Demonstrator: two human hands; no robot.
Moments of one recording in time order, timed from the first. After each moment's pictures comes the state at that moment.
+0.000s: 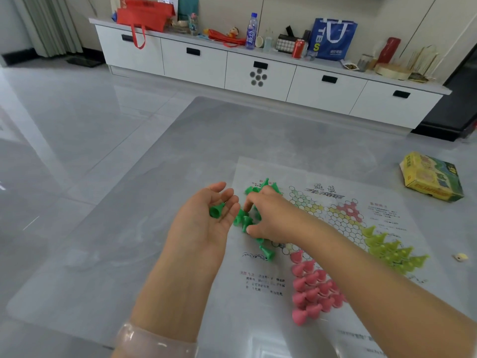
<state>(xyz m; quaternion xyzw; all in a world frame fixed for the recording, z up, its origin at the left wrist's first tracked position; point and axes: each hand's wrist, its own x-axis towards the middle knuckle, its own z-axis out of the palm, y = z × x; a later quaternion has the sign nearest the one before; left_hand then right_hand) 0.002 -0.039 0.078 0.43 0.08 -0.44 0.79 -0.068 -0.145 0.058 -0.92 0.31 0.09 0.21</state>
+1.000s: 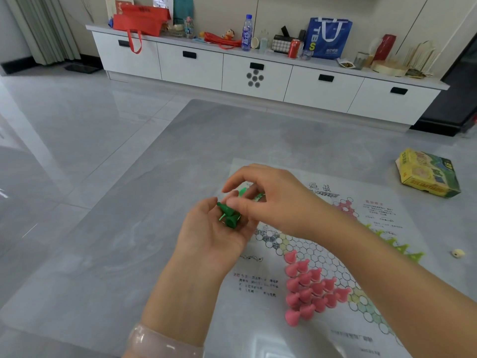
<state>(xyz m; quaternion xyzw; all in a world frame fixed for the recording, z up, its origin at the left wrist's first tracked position) -0.011 -0.047 0.071 0.28 0.12 -0.56 0.77 -0.086 -0.131 0.109 -0.91 0.18 -0.12 0.36</state>
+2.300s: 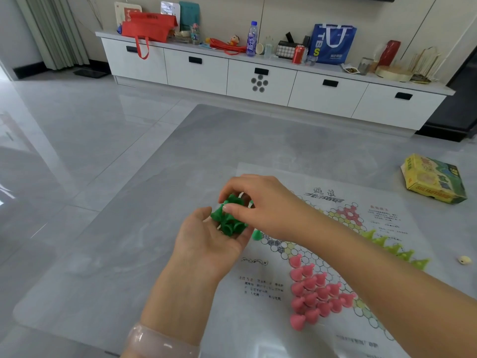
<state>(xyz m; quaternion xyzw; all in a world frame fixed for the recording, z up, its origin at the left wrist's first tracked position) -0.001 -0.039 0.065 0.27 0.15 -0.56 0.77 -0.068 -0.130 0.097 -0.94 0.15 -0.09 0.28</state>
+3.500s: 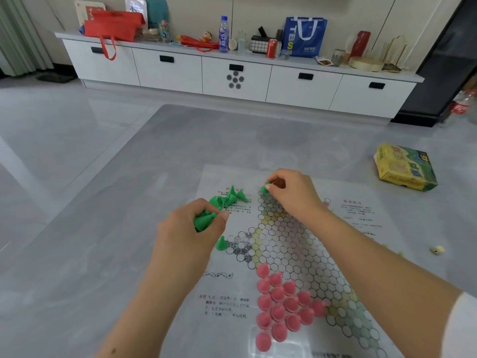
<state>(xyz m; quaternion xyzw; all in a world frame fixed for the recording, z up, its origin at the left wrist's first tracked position) -0.021 -0.058 0.062 0.77 -0.30 -0.21 0.52 -0.109 -0.249 0.031 -0.84 0.43 -0.21 0.27</state>
